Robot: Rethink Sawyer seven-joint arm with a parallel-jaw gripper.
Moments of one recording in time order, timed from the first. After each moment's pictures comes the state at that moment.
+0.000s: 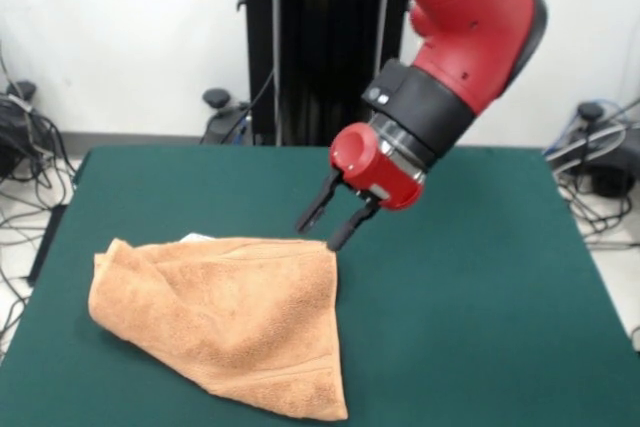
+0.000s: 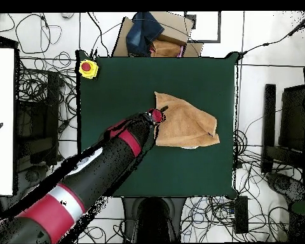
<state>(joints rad) 0.44 0.02 -0.82 1.33 0.02 0.11 1.66</state>
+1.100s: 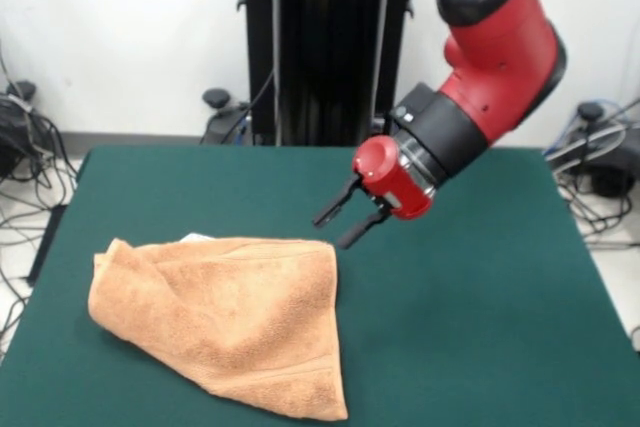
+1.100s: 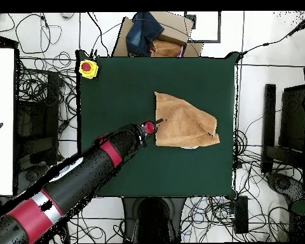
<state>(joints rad) 0.58 0.26 -0.96 1.34 0.30 0.17 1.72</state>
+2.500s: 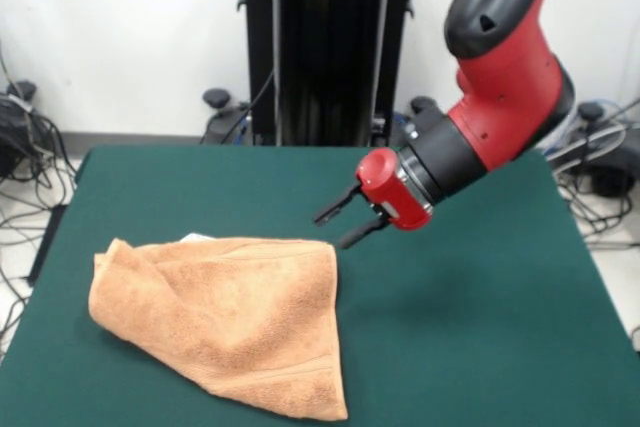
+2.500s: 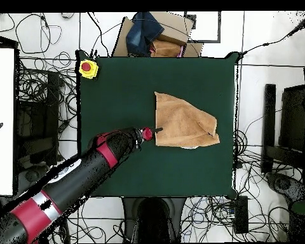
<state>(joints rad) 0.63 0.38 -1.02 1.31 0.53 0.35 1.74</state>
